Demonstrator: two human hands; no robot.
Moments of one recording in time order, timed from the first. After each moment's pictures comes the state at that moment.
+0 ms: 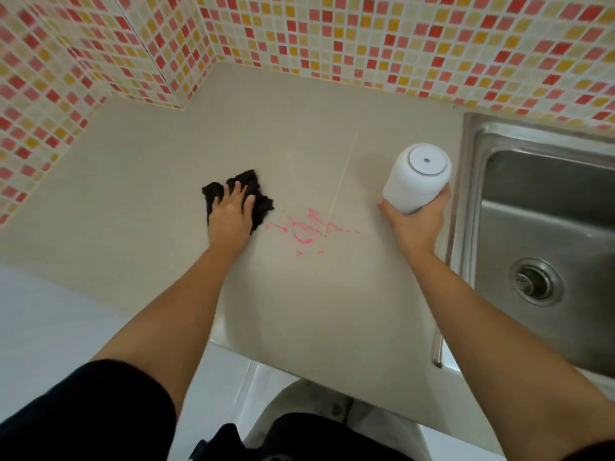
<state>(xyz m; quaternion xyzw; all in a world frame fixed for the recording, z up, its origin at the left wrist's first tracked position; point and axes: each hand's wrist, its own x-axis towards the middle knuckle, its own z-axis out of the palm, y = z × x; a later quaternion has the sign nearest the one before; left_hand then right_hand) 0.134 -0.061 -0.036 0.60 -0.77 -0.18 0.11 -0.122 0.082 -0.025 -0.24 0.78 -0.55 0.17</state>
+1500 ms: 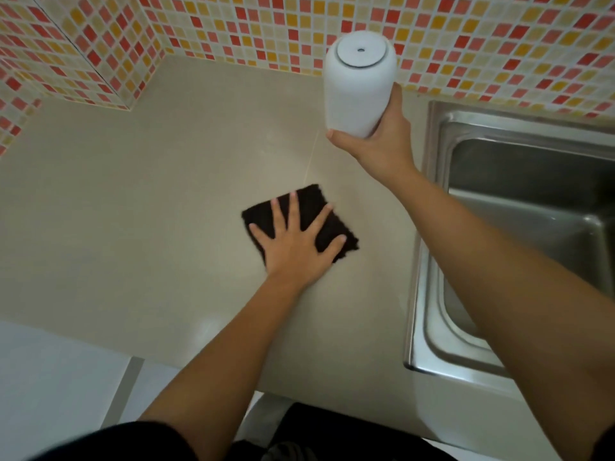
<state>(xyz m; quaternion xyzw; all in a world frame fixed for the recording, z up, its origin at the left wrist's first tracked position) 0.010 0.042 -0.046 0.50 -0.86 -0.12 -0.04 -0.166 0.016 0.055 -0.44 0.71 -0.51 0.19</state>
